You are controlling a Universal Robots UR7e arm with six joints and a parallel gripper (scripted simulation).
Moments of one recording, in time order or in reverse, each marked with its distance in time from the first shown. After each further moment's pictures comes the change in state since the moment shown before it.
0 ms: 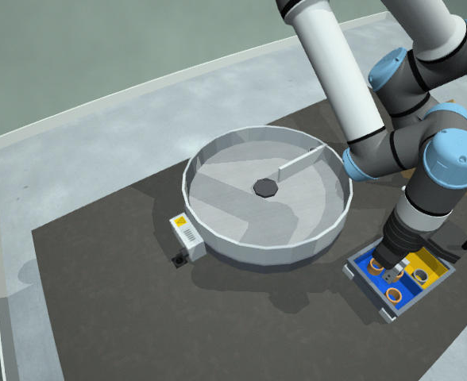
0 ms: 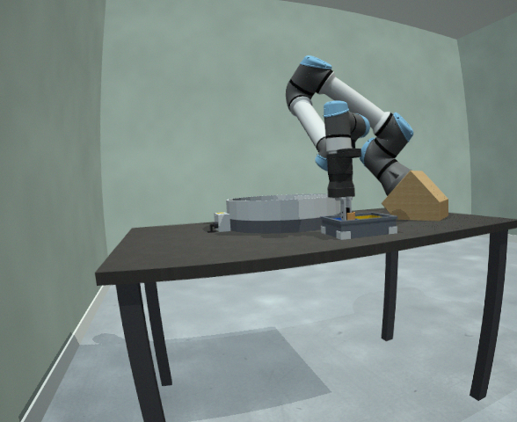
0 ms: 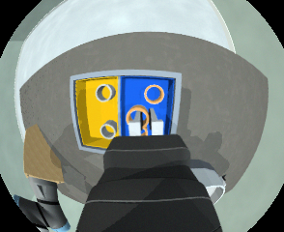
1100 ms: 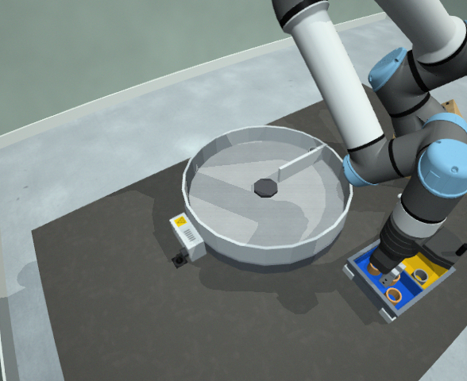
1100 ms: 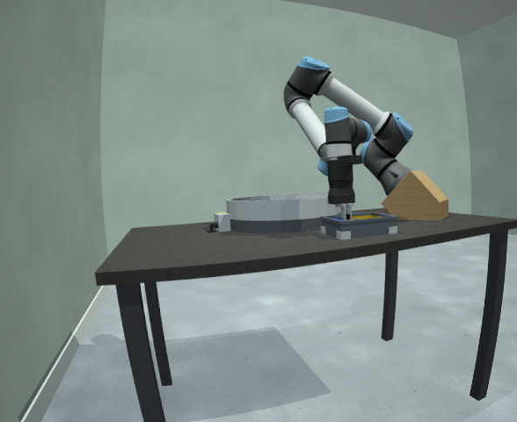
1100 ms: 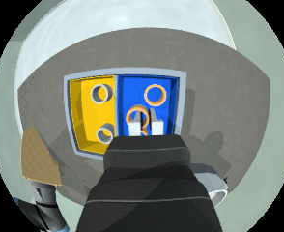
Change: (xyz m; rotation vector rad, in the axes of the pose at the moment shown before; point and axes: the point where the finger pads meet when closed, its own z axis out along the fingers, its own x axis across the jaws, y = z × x) arm 0.000 0.000 0.018 0.000 0.000 0.000
